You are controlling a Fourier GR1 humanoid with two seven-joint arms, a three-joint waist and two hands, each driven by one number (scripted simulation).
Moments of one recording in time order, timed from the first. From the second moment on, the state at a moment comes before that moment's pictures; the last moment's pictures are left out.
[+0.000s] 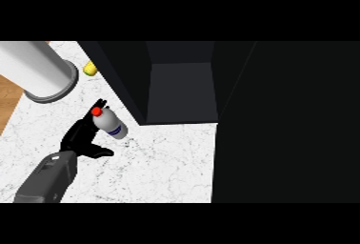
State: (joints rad) left arm -0.58 0.28 0.26 -0.22 0.02 -0.51 -0.59; right arm 0.66 -0.07 0.25 -2.23 -0.22 0.25 -0.19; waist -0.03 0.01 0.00
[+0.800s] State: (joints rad) left arm -0.64 0.24 0.31 -0.14 0.06 -0.60 -0.54; right arm 0.60 -0.07 0.24 -2.20 -0.24 0.24 -0.17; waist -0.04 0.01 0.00
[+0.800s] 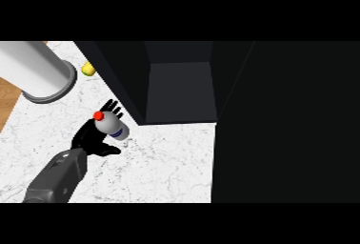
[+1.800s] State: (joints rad) left arm -0.63 0.17 0.28 -0.18 0.04 -0.64 -0.53; right arm 0.58 -0.06 0.27 -2.17 -0.22 0.23 -0.17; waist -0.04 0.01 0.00
